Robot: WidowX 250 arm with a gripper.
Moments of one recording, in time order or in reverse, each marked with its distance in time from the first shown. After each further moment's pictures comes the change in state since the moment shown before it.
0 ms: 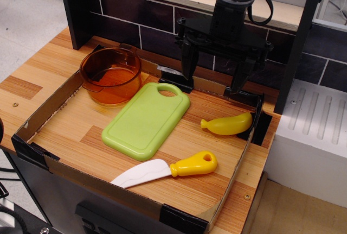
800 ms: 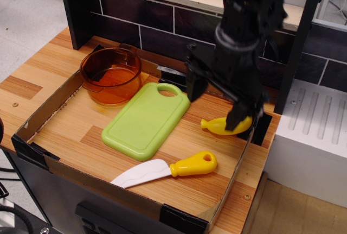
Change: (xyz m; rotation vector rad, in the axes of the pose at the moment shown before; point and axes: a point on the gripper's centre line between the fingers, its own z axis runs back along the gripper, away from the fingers) arm -0.036 -0.017 -0.016 0.008 -0.126 -0.509
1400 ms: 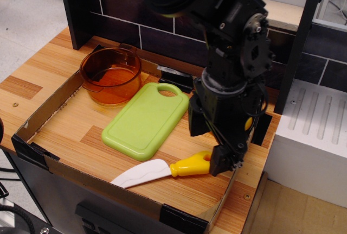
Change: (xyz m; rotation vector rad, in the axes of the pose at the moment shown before) arm -0.028 -0.014 -0.022 -0.111 0.030 -0.306
